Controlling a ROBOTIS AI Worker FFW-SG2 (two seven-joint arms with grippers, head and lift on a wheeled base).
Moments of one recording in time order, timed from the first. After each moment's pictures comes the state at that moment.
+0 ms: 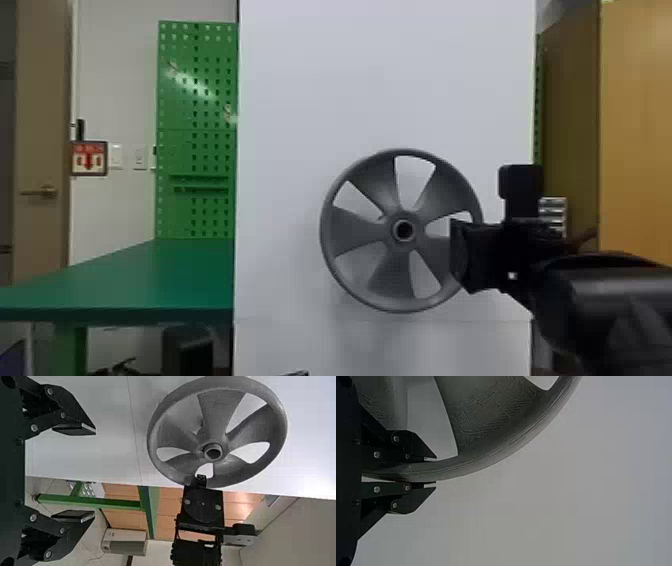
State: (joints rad) left arm -0.25 0.21 -0.18 -2.16 0.50 0.75 -0.38; right arm -0.95 -0.06 -0.01 -1.52 -0.04 0.80 -0.08
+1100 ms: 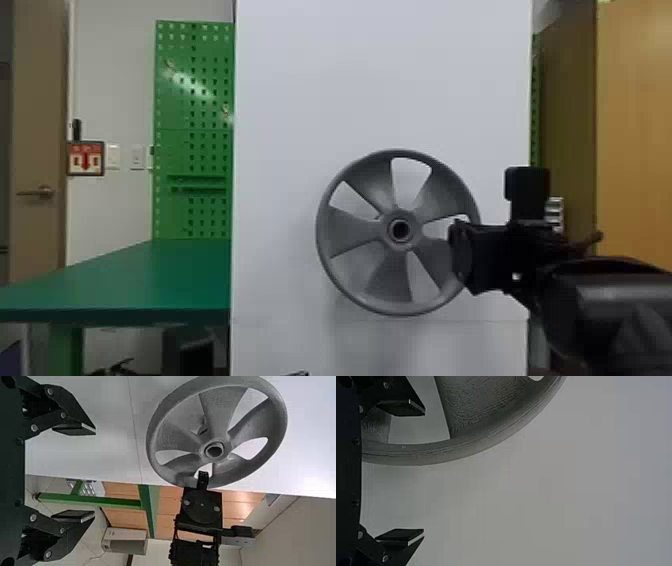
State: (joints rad) left arm -0.25 0.21 -0.18 -2.16 0.50 0.75 -0.38; right arm -0.94 -0.07 0.00 -1.52 -0.08 0.76 -0.08
